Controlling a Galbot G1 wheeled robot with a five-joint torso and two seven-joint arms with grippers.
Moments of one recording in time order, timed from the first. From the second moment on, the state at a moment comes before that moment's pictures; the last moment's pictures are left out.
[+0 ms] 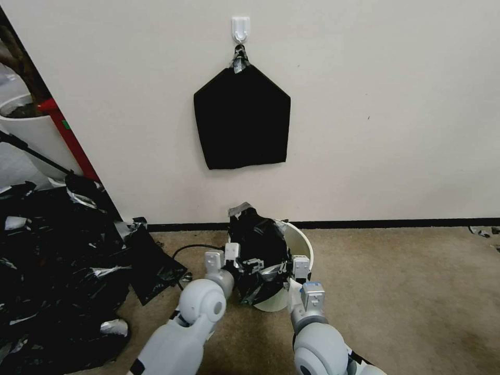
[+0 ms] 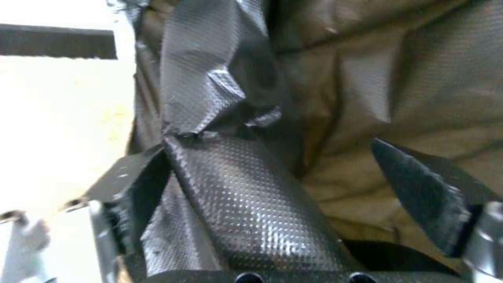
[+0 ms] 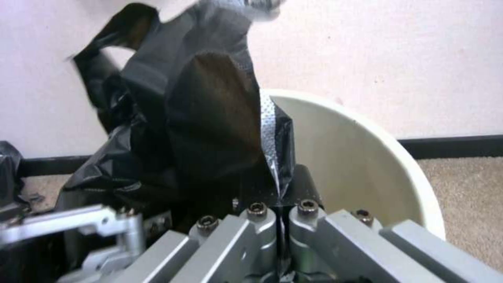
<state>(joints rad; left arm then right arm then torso) 1.14 -1.36 -0.08 -1.77 -0.61 0.62 -0.33 -1.27 1.15 -0.14 1.96 0.41 -0.18 0.67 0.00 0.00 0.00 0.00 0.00</state>
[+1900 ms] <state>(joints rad) 1.17 -1.22 -0.32 -1.94 -0.44 0.63 0.10 -1.22 0.97 0.06 2.02 0.69 -0.31 0.52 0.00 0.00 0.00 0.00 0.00</state>
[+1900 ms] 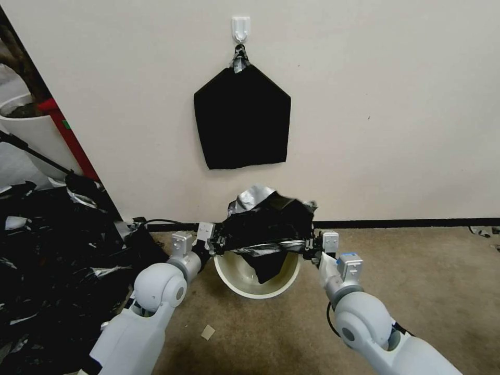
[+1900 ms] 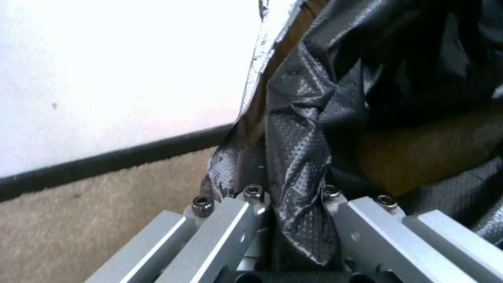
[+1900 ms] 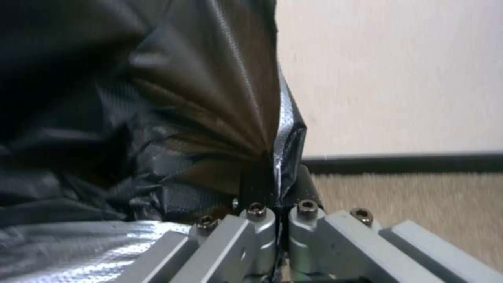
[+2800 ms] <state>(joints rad) 1.11 -1.28 -0.43 -1.91 -0.75 0.60 0.07 -1.43 1.09 -0.06 2.09 0.83 -0.21 0.34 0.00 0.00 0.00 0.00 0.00</state>
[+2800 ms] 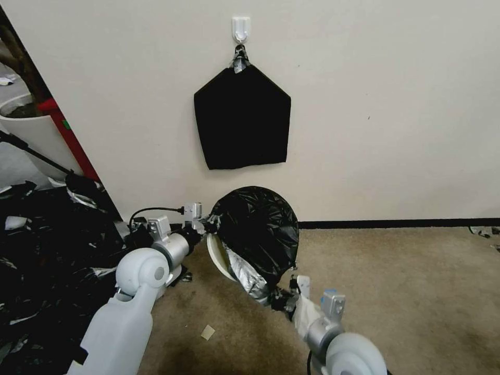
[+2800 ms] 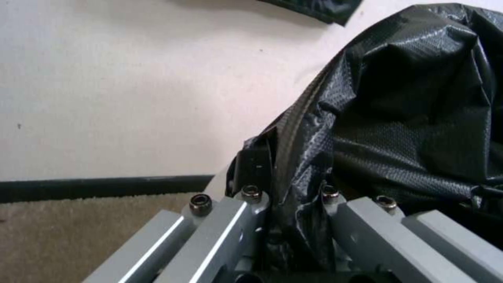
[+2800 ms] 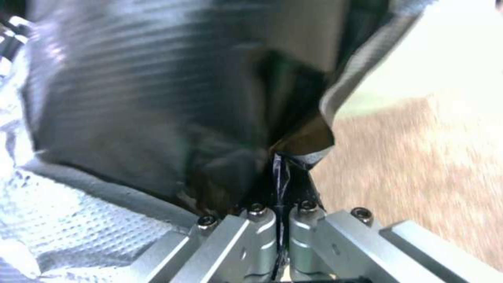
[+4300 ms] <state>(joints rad) 1.05 -1.33 -0.47 -1.84 -0.79 0.58 0.00 -1.47 1.02 0.02 1.89 -0.36 0.32 0.13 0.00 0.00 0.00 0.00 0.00</state>
